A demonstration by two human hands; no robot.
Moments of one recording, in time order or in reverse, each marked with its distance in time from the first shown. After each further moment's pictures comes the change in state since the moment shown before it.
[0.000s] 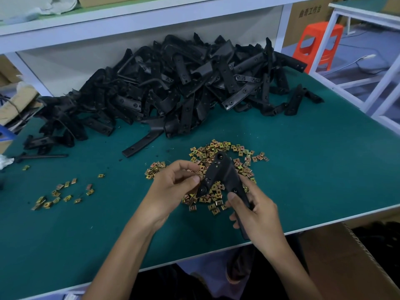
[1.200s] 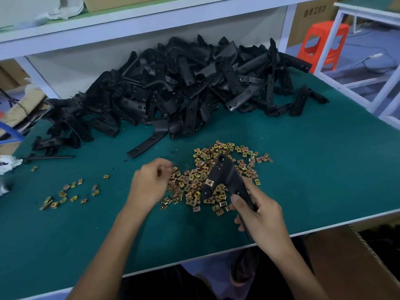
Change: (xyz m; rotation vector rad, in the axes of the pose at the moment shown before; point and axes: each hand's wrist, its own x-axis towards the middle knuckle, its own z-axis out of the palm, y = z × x) left_hand 0.029 -0.016 -0.048 0.724 0.310 0.079; right_hand -0.001 -0.007 -0.003 -0.028 -0.037 0.014
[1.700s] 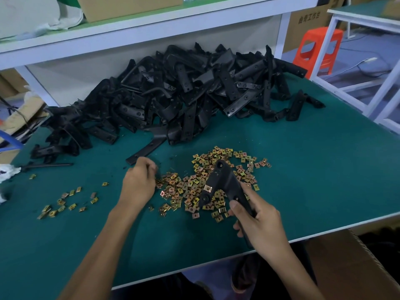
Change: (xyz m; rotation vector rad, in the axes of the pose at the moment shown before) left_hand 0.028 -0.027 -0.003 0.098 0.099 0.022; right_hand -0.002 -0.007 0.001 0.024 0.005 0.016
